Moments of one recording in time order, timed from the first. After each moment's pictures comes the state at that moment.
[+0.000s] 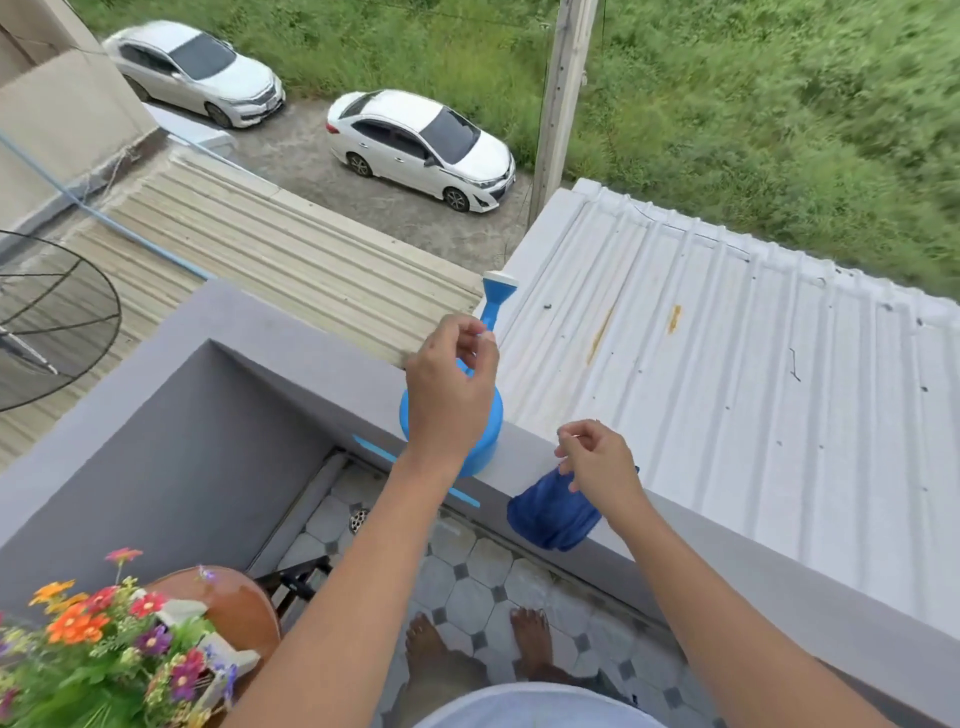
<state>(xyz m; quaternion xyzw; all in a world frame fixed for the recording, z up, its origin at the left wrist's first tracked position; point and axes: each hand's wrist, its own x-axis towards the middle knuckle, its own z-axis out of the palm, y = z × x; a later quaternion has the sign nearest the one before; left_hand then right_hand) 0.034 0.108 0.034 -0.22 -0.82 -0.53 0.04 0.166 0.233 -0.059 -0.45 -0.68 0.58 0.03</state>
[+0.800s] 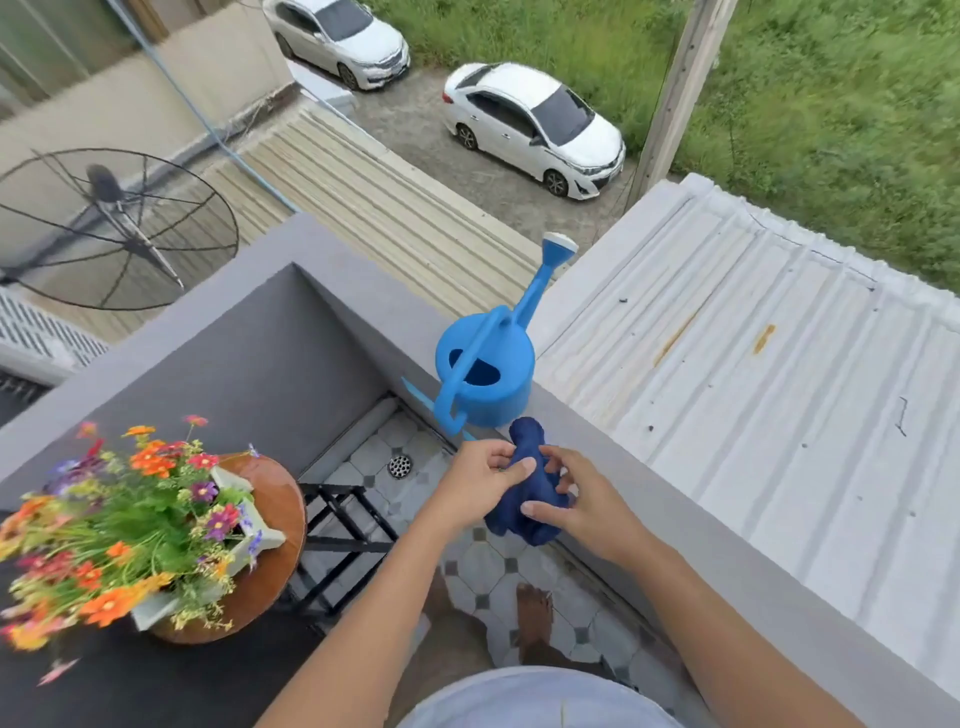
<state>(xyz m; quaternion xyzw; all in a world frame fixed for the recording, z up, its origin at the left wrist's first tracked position) 0.136 0.063 -0.082 -0.07 -0.77 -0.51 -0.37 0.231 0.227 -0.103 -0.15 -0.82 0.53 -0.15</state>
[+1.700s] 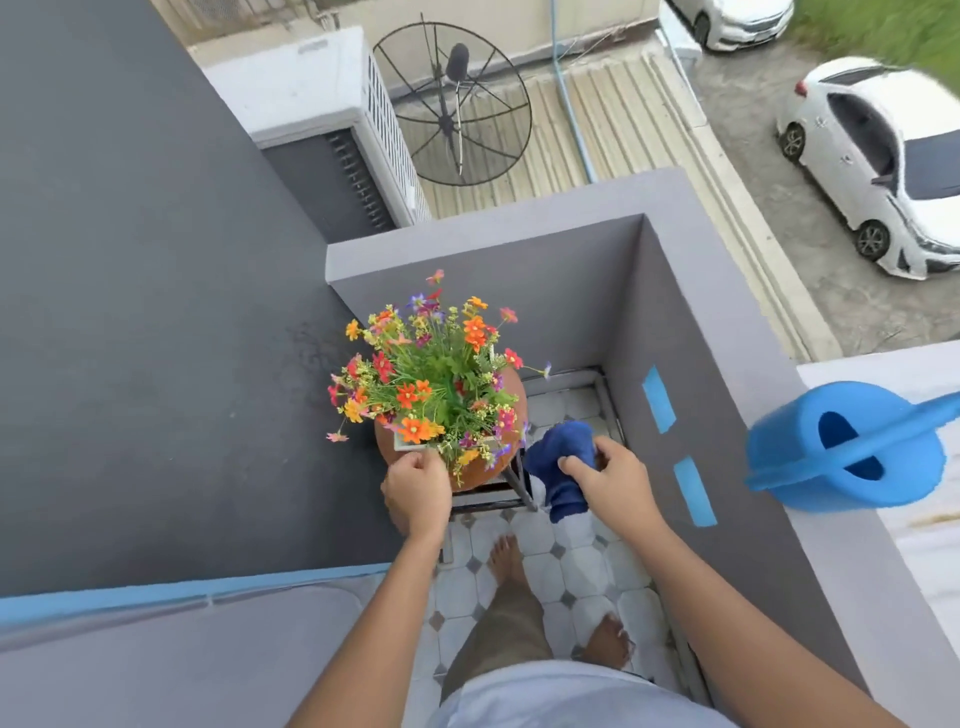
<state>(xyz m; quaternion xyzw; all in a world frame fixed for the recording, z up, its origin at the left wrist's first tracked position) 0.191 -0.246 -0.097 0.56 -0.72 -0.39 0.09 0.120 -0.038 -0.099 -0.05 -0.84 0.48 -0.25</state>
